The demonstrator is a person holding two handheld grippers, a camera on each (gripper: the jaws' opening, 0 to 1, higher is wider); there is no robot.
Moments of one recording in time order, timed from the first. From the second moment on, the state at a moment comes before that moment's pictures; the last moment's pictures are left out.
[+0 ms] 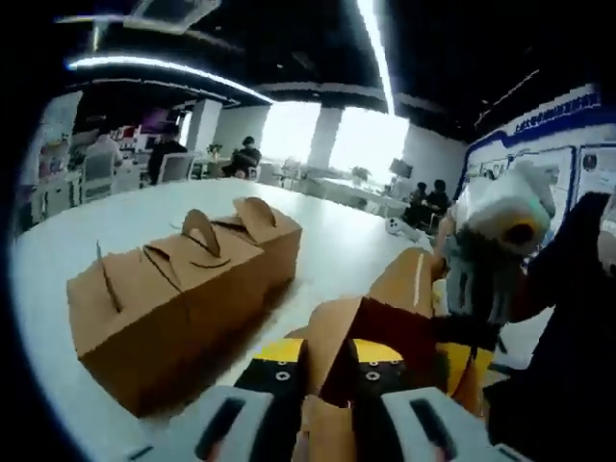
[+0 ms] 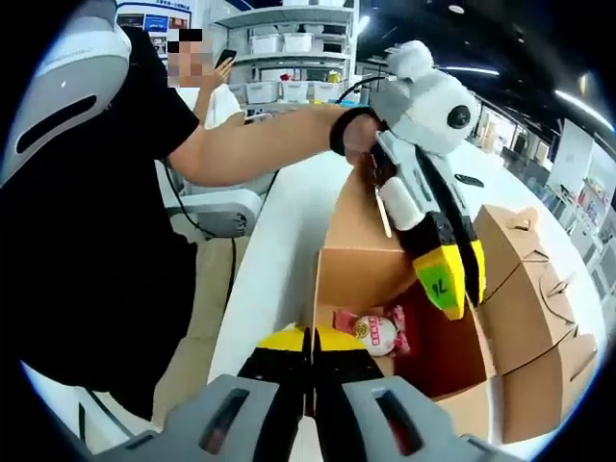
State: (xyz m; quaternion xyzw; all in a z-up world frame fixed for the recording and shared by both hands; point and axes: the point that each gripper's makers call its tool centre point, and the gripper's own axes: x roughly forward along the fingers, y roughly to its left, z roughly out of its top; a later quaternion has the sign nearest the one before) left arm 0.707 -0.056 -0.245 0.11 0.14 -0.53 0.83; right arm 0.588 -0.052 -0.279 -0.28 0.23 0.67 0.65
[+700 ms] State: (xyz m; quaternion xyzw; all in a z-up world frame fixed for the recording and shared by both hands) left arm 0.645 -0.041 -0.221 0.05 0.08 -0.53 0.84; right arm 0.592 -0.049 -0.279 -0.28 0.24 0.67 0.65
